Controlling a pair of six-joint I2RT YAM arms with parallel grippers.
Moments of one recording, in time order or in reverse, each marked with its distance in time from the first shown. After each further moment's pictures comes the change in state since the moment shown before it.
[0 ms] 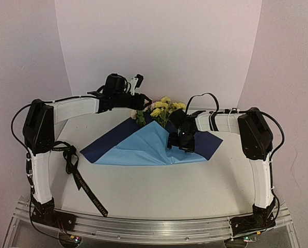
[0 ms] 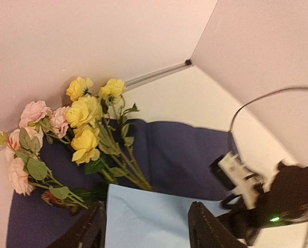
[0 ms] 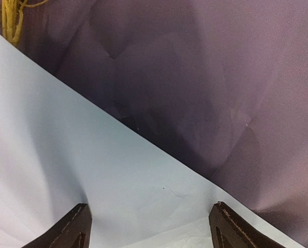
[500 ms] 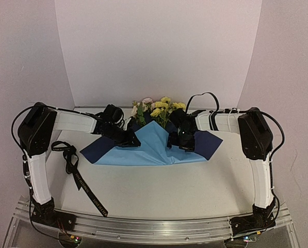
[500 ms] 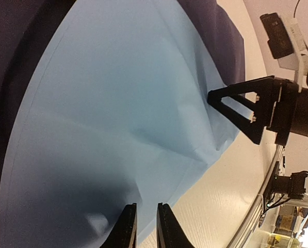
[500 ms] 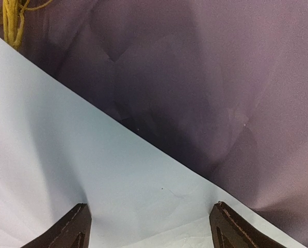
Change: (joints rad) left arm 0.001 -0.087 -0.407 -0.139 0.209 -0.301; right arm 0.000 0.001 0.013 -0.014 0.002 0.007
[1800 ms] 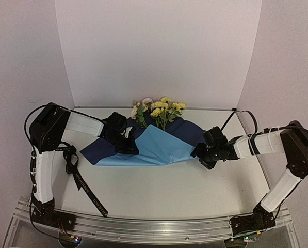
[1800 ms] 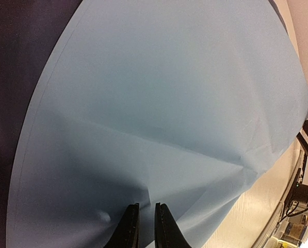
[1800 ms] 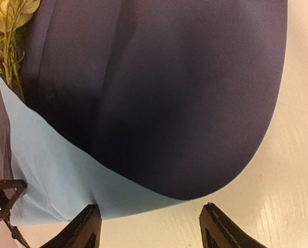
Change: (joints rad) left arm 0.001 0.157 0.049 -0.050 -0.064 0.002; right arm -0.075 -0.547 -0.849 0.586 -0.055 0.307
